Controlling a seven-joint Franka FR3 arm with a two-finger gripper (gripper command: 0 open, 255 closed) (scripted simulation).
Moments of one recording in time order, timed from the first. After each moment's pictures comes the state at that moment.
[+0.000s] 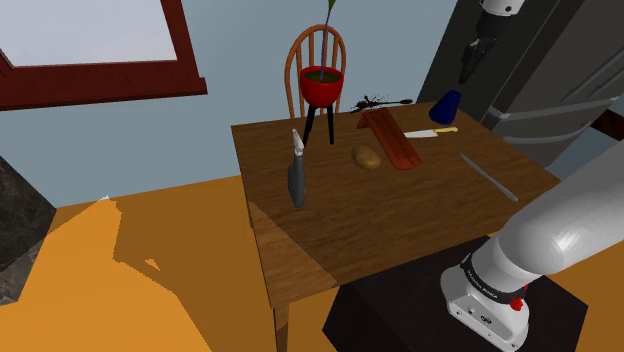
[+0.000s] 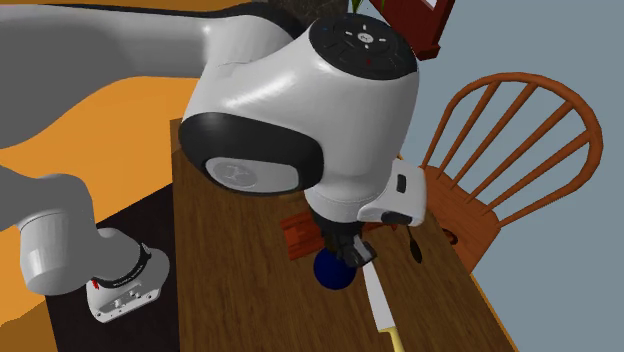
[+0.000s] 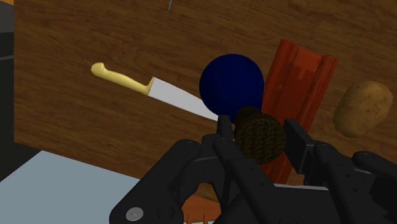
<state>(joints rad) -0.16 -0.11 -0.55 -1.80 -0.07 1.73 -0.61</state>
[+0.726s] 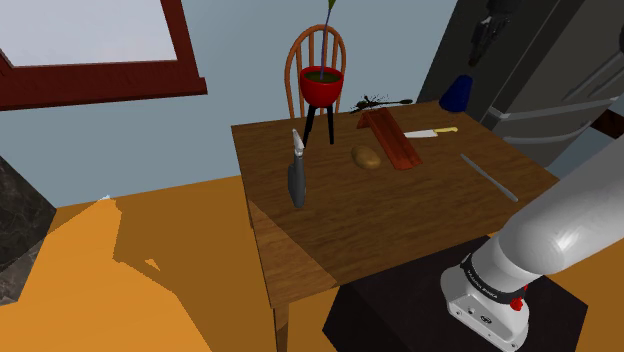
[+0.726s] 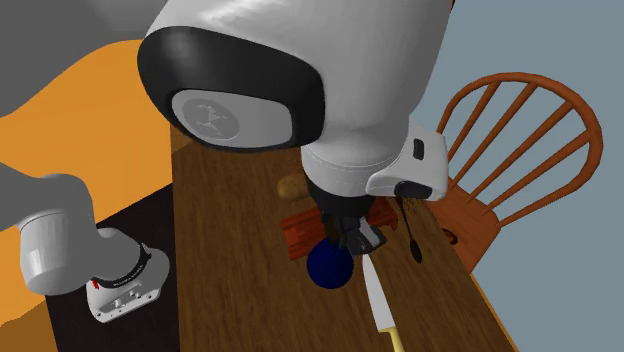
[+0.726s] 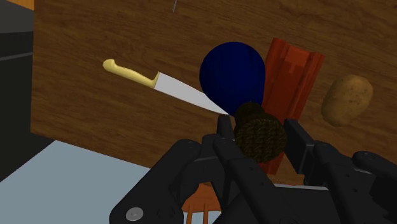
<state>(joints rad) -0.16 -0.08 -0.56 -1.63 -0.06 1.58 -0.62</state>
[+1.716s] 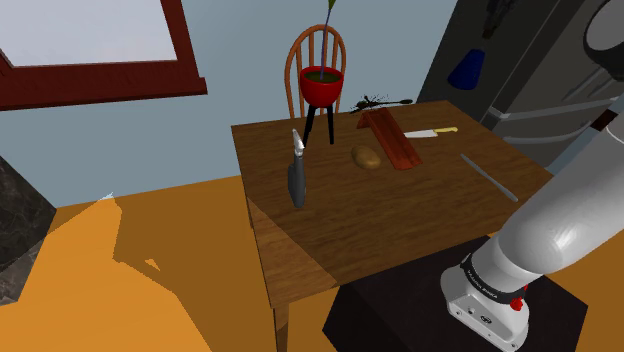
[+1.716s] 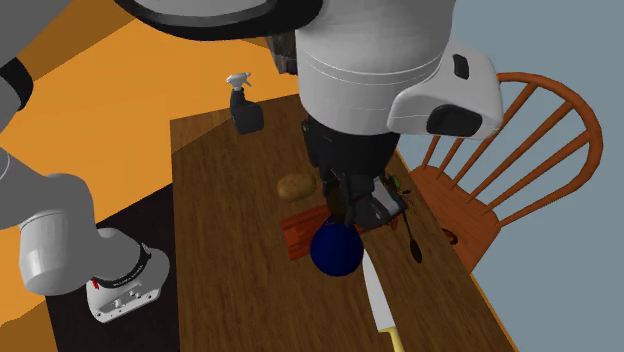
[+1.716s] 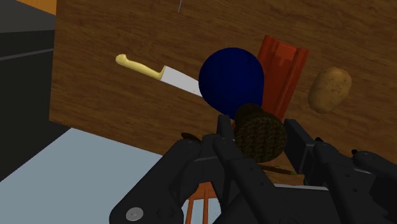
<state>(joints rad) -0.18 0.04 -0.58 -1.30 0.00 1.35 -0.67</state>
